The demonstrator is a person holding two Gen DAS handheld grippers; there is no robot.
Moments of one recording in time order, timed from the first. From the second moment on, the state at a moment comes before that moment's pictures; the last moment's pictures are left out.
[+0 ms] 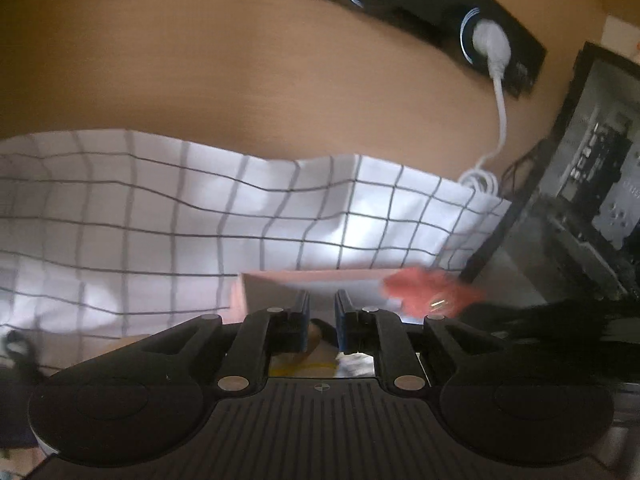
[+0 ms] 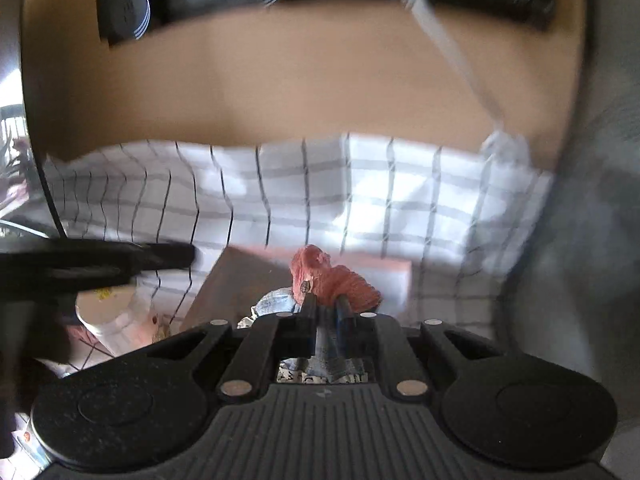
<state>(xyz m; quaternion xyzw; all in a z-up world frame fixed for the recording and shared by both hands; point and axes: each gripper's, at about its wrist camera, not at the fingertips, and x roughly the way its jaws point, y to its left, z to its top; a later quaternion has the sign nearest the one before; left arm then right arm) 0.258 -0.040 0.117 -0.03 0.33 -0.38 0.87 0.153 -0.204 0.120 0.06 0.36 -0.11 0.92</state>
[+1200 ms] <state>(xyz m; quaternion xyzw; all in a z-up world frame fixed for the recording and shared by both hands) 0.151 0.204 0.046 -0.06 0.40 -0.17 0.90 0.101 -0.011 0.040 -0.05 0.42 0.15 0.89</state>
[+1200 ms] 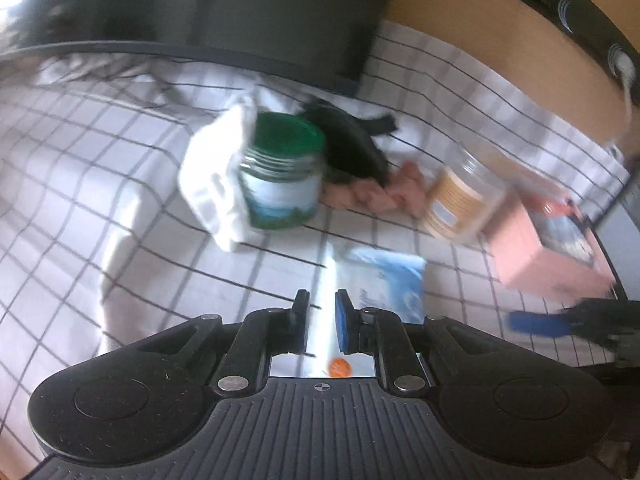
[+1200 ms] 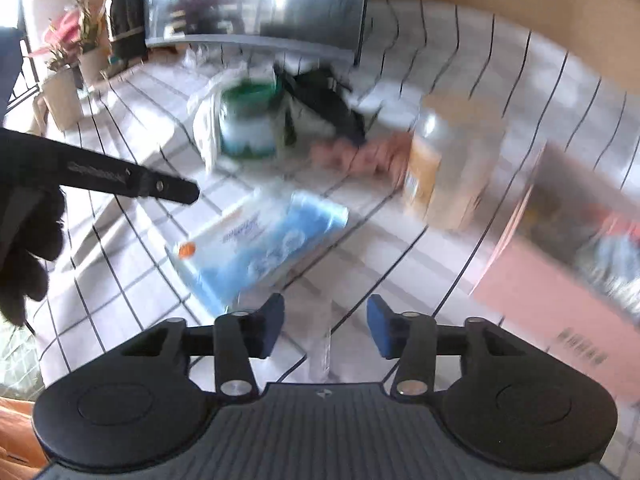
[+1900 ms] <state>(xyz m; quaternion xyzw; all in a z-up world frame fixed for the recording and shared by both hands) 0.148 0.138 0.026 0.10 0.40 -0.23 0.88 0.037 -0.095 0.025 -0.06 0.42 -0.01 0.90</state>
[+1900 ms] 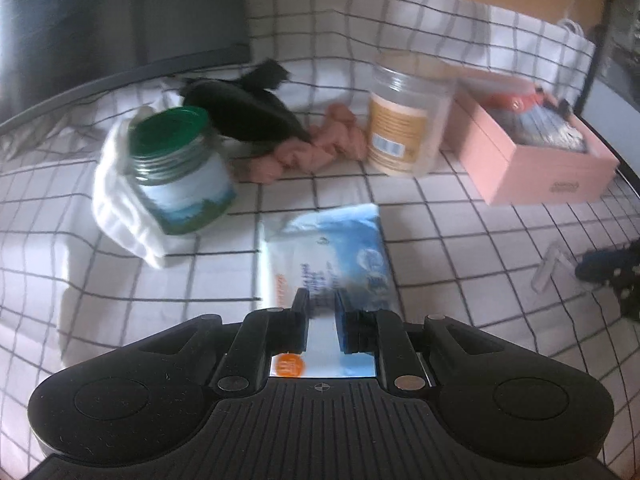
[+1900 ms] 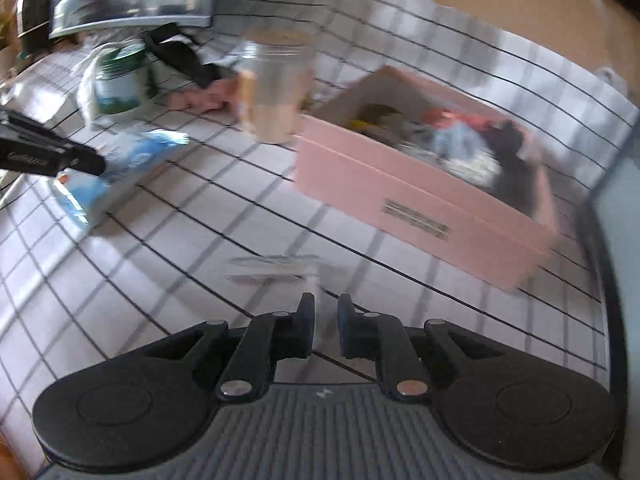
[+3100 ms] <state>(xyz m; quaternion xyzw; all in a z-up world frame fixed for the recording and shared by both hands) 0.156 0.119 0.019 0.12 0.41 -0.26 0.87 0.024 -0.125 -0.001 0.03 0.35 -0.08 0.93</state>
